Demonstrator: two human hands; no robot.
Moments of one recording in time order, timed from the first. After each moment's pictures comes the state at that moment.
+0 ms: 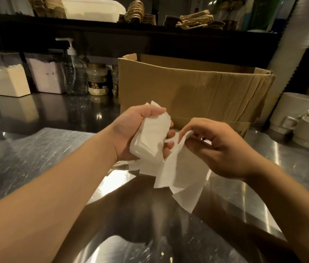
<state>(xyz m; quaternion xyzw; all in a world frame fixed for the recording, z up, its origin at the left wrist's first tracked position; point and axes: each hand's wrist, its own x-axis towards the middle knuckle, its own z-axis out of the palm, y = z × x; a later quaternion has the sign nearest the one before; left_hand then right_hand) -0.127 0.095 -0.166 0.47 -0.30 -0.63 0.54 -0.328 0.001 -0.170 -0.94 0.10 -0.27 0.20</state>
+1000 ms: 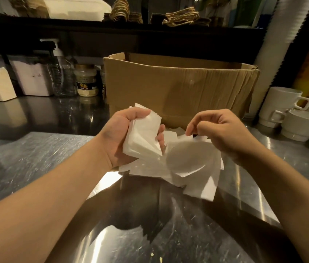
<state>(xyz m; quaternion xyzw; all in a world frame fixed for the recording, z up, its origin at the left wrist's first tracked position) -0.134 0.089 -0.178 0.41 -0.24 -0.64 0.60 -0.337 -0.022 -0.164 -0.84 0.26 -0.31 0.36</state>
